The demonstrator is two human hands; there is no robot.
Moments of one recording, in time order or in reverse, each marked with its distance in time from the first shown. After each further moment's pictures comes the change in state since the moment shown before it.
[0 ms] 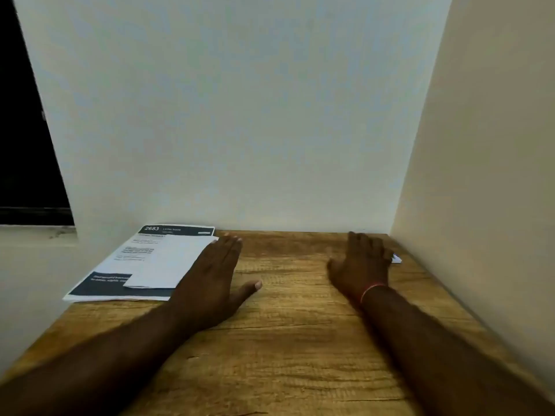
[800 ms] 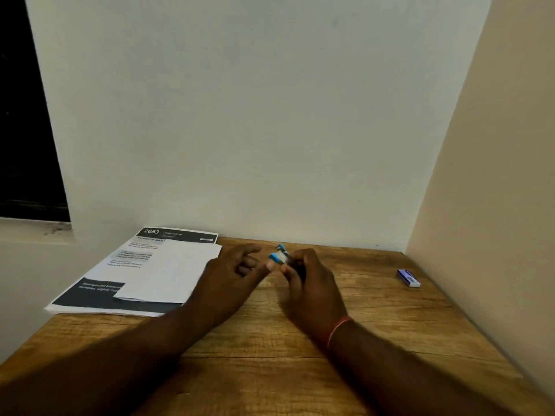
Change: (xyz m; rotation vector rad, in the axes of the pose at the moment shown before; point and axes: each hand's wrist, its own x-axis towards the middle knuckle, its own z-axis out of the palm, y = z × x) left_hand 0.045 0.007 0.017 -0.855 0.130 -0.348; right_hand -0.037 -0.095 0.012 0.888 0.057 -0.325
